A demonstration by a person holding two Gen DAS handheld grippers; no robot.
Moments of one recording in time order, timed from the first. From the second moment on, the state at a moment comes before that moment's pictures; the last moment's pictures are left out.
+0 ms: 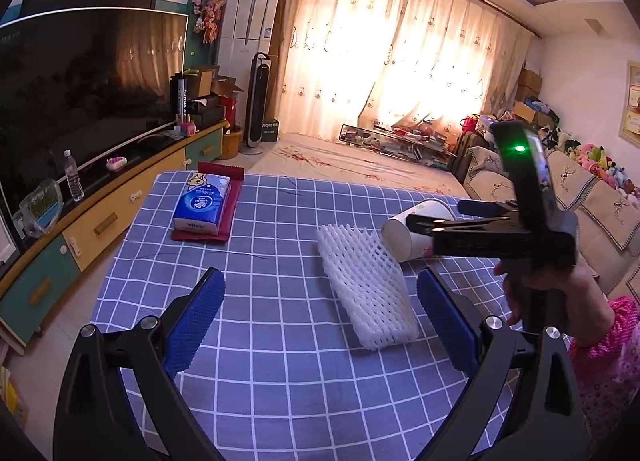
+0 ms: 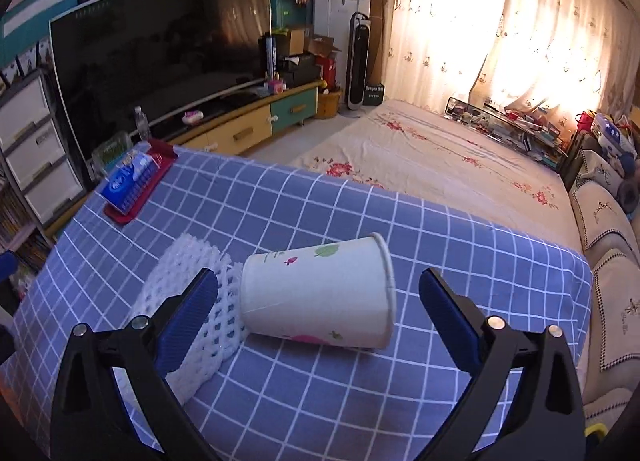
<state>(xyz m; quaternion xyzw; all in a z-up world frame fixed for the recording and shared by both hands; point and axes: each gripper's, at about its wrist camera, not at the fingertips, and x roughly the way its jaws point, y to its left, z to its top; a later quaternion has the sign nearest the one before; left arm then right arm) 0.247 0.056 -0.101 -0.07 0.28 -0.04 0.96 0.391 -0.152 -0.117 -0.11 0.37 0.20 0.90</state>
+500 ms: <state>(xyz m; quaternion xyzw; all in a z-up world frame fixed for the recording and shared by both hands) 0.293 -0.004 -0.116 -0.01 0.37 -0.07 0.93 0.348 -0.228 -0.091 -0.09 0.35 0.16 0.92</state>
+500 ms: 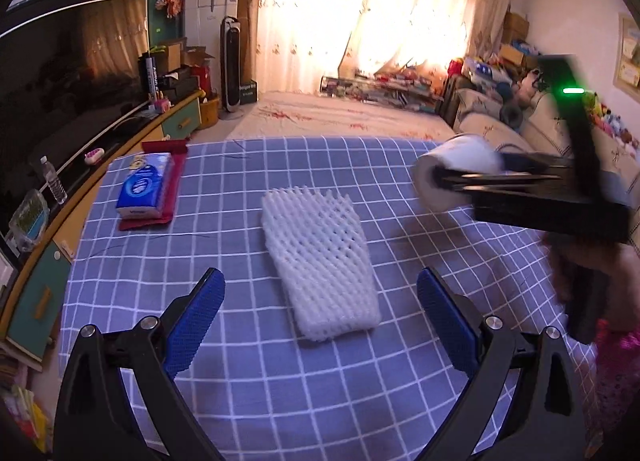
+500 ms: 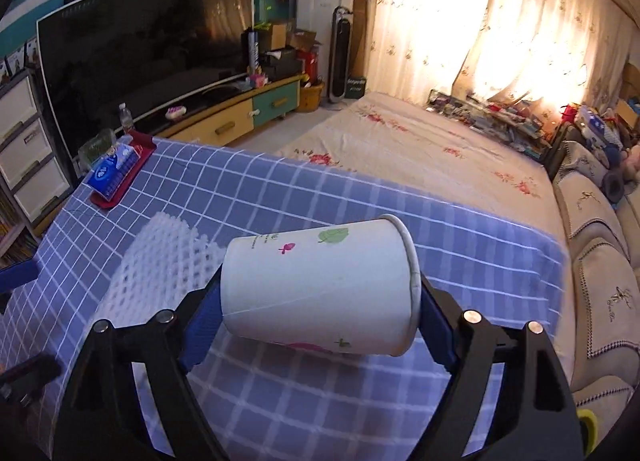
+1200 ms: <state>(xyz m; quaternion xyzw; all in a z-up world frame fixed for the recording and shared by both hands) 0.388 -0.025 -0.181 0.00 0.49 0.04 0.87 0.215 -0.549 -0.165 0.00 0.43 -0.15 0.89</state>
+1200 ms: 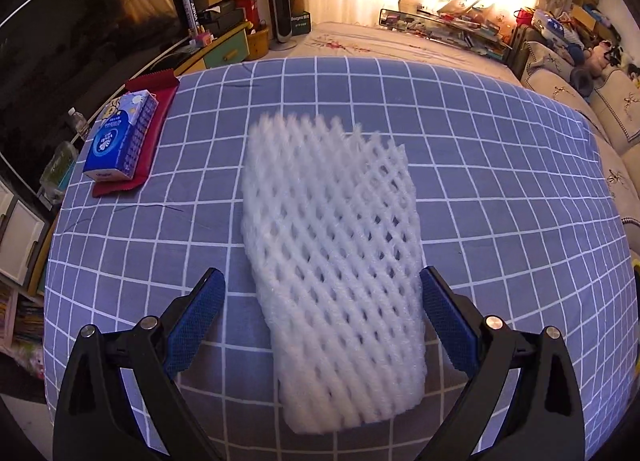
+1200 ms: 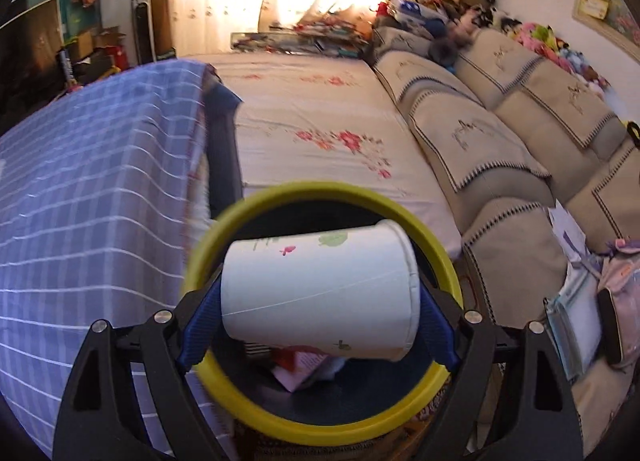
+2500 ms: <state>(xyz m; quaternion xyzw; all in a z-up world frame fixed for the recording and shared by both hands) 0.244 -0.513 -0.153 0.23 0.42 -0.37 0.80 0.075 -0.639 -0.120 0.06 0.34 -0.23 0.91</state>
